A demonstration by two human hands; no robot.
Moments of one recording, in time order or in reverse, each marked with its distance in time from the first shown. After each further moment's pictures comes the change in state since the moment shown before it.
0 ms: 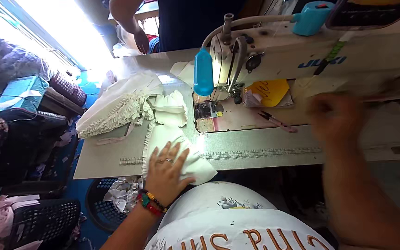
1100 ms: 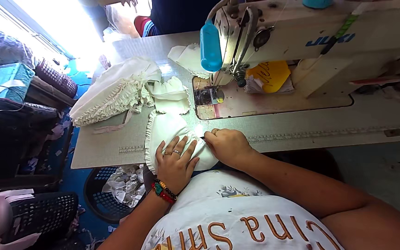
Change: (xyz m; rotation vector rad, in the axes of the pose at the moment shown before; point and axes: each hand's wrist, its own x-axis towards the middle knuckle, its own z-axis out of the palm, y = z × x) left_hand -0.010 0.010 0.037 -0.008 0.157 -0.008; right_hand -0.071 -0.148 0.112 -0.095 -0.432 -0.507
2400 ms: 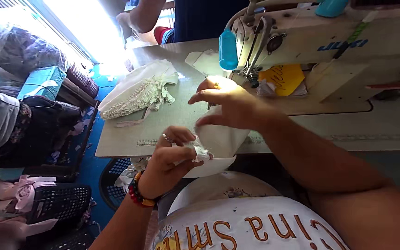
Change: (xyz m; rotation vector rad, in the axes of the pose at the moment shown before) left_hand 0.023 -0.013 -0.114 -0.908 0.043 0.220; right_hand 0.088 0.009 -0.092 0.518 0.168 -0.504
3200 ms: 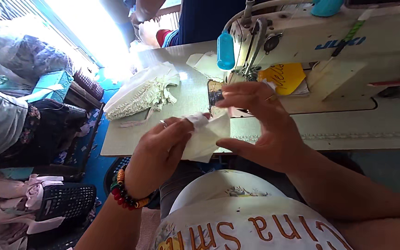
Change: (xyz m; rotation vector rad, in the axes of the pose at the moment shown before) left_hand 0.033 0.049 -0.019 0.484 0.016 0.042; right_hand -0.049 -0.081 -0.010 0.068 0.311 0.199
